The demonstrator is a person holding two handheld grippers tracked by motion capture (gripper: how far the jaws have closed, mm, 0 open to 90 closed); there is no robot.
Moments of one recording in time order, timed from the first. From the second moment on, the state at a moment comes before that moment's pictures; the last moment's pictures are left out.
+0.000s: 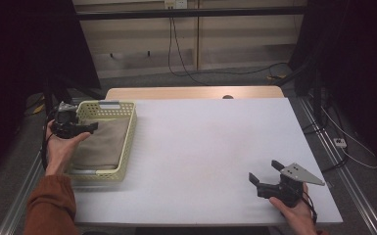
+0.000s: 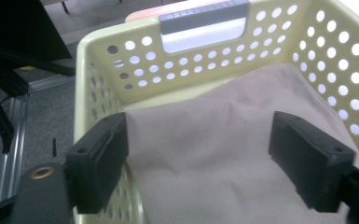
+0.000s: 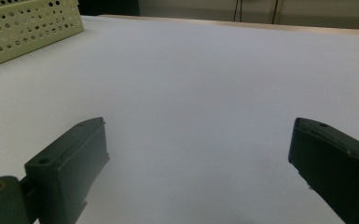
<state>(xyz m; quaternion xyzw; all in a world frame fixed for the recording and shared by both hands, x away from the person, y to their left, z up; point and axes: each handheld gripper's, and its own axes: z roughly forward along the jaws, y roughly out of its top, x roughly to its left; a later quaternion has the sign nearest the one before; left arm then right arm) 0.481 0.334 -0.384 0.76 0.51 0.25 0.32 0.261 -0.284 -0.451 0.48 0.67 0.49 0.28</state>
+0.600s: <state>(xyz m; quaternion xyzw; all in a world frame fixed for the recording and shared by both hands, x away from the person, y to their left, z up) 0.450 0.349 -0.368 0.74 0.48 0.26 0.40 0.261 -0.283 -0.451 0.48 0.67 0.49 0.28</state>
